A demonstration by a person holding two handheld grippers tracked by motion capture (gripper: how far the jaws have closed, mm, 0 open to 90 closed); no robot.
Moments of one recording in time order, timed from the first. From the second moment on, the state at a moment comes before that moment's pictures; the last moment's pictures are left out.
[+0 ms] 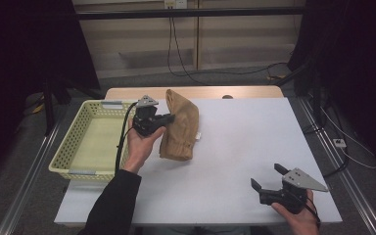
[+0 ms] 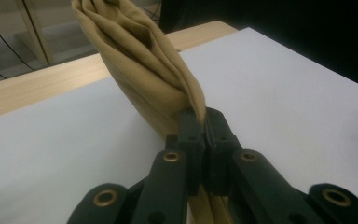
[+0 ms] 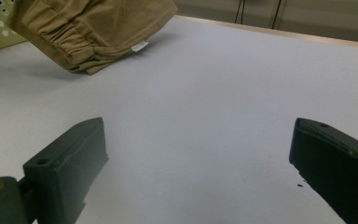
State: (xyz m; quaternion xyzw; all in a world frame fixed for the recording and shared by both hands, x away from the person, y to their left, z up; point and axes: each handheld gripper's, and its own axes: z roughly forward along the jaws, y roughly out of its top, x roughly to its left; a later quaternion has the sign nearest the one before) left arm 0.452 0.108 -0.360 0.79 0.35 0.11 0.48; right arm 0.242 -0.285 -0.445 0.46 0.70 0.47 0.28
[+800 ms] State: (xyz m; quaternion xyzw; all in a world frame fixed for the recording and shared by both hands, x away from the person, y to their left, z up) left arm 0.441 0.132 -0.334 0.78 0.35 0.13 0.50; right arm 0.241 -0.284 -0.445 0.46 0.70 0.47 0.28
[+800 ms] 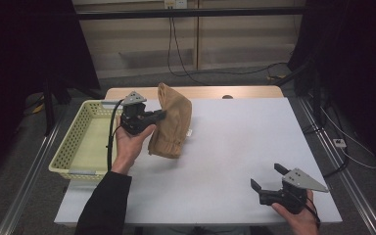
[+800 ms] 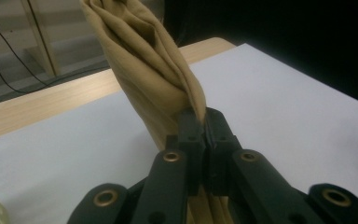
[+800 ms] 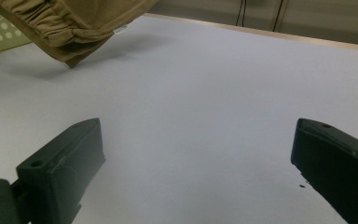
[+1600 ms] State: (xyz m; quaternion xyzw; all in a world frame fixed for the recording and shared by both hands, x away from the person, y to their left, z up) left arm 0.413 0.151 -0.297 0.78 0.32 0.16 0.51; right arm 0.241 -0.285 -0.444 0.46 0.70 0.47 0.28
